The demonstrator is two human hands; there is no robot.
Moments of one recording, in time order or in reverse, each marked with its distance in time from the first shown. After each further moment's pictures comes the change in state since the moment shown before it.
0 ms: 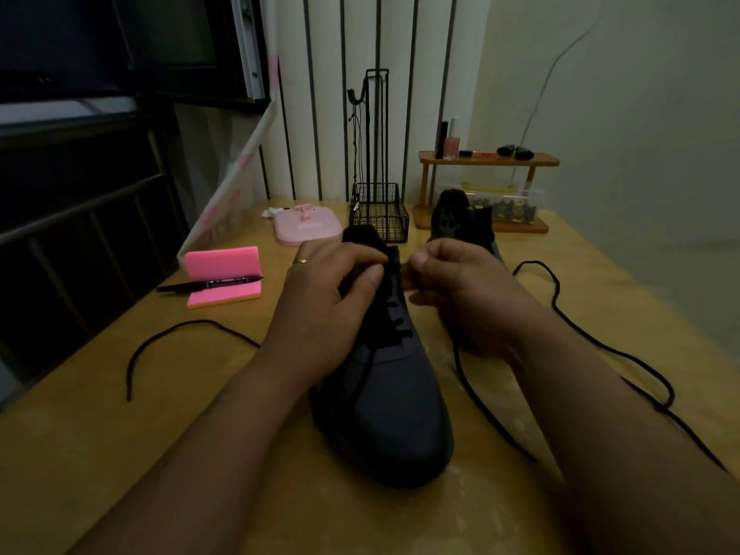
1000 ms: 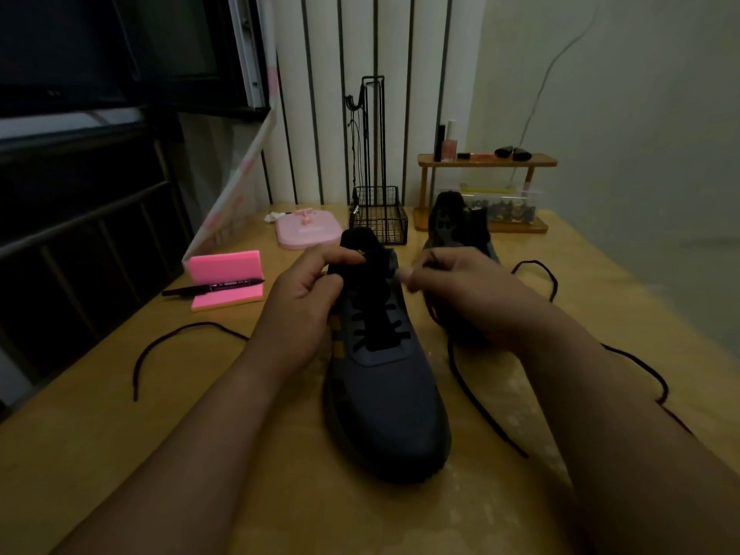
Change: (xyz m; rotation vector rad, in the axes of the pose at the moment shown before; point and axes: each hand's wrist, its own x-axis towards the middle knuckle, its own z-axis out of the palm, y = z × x) left_hand -0.005 -0.002 -0.007 -0.466 -0.048 -0.261; right_hand -0.010 -0.015 -0.009 -0.381 -0.067 0.052
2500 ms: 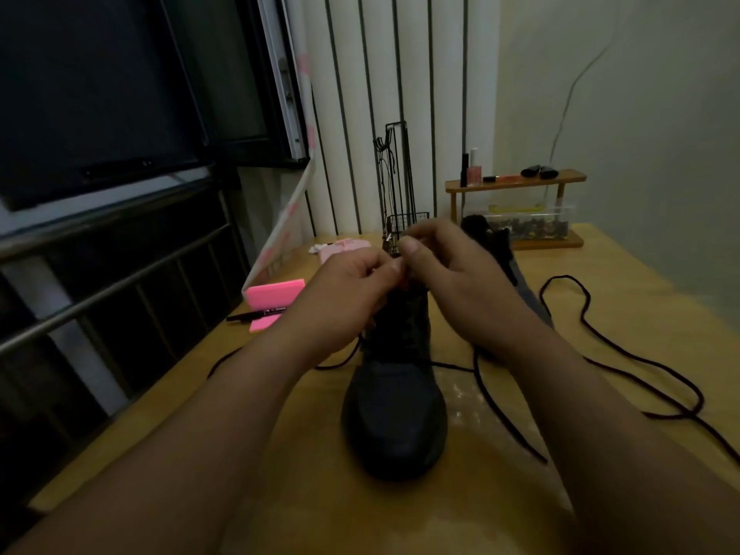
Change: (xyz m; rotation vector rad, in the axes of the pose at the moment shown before) left_hand 0.009 0.076 -0.003 0.243 -0.186 -0.181; right_hand -0.005 -0.021 0.021 -0.108 0.269 -0.450
